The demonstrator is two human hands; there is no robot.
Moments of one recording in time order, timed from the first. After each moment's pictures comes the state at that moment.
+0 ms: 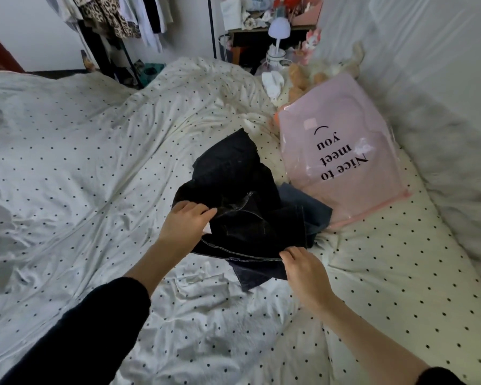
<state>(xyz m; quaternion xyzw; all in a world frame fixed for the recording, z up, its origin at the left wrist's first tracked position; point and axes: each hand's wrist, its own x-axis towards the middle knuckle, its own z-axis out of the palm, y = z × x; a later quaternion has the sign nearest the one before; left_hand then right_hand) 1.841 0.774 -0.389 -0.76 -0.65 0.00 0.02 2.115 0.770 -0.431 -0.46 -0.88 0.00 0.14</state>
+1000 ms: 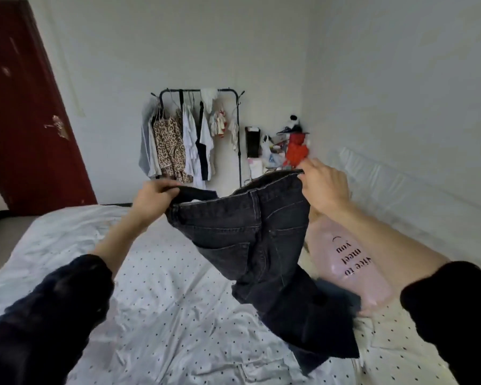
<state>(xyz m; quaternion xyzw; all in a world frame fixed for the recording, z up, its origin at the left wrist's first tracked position) 1.642 0.615 -0.046 -0.53 -0.68 -0.49 -0.14 1.954 0.716 -0.028 -0.50 -0.80 -0.21 0.26</state>
